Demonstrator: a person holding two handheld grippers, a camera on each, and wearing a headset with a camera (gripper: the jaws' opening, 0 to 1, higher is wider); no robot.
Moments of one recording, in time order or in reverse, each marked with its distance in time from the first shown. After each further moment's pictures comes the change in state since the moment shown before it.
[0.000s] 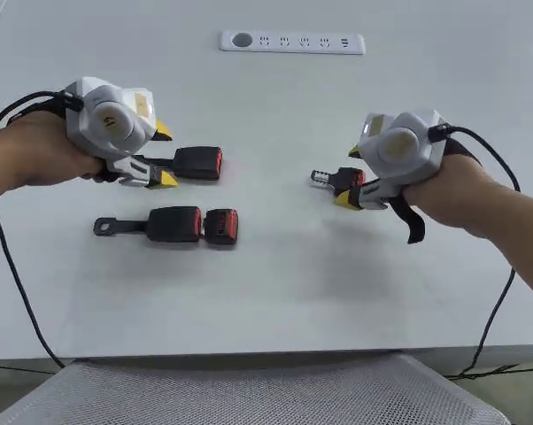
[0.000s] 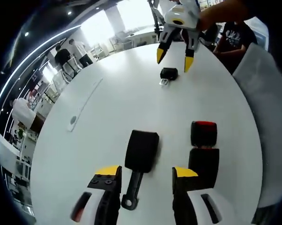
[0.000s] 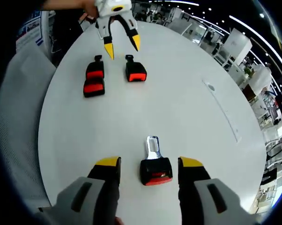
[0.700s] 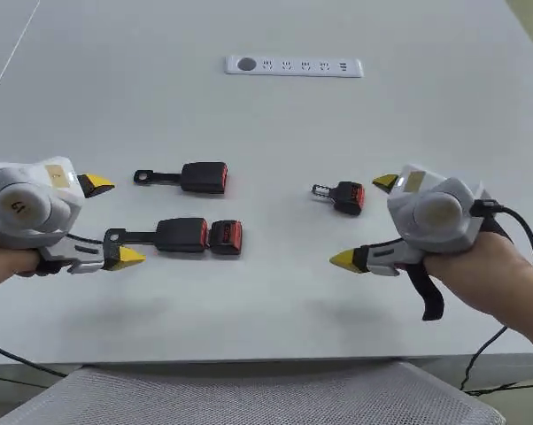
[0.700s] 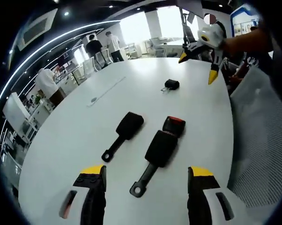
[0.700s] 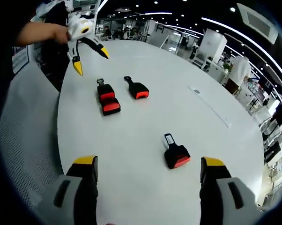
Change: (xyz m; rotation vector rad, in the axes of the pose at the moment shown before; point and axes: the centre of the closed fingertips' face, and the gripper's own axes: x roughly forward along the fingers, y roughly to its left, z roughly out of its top) left arm -0.082 -0.061 -0.039 -0.306 -0.071 0.164; right arm -0.050 0.044 -0.013 0.233 -0.131 -0.112
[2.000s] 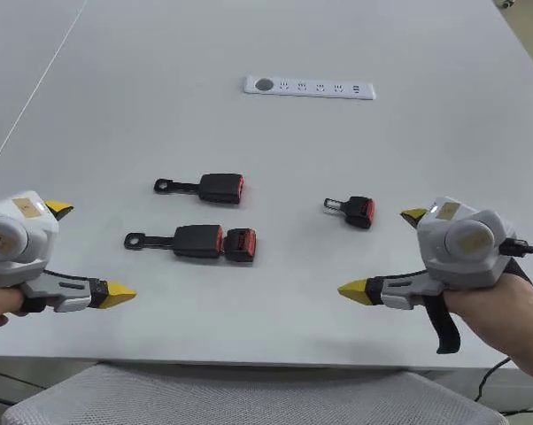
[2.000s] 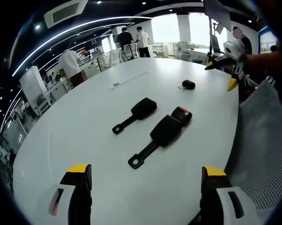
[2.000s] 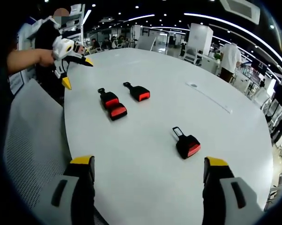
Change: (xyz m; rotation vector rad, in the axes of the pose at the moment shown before) left arm -0.033 -0.009 -0.040 -0.205 0.002 0.128; right arm -0.007 0.025 -0.005 0.127 -0.043 0.016
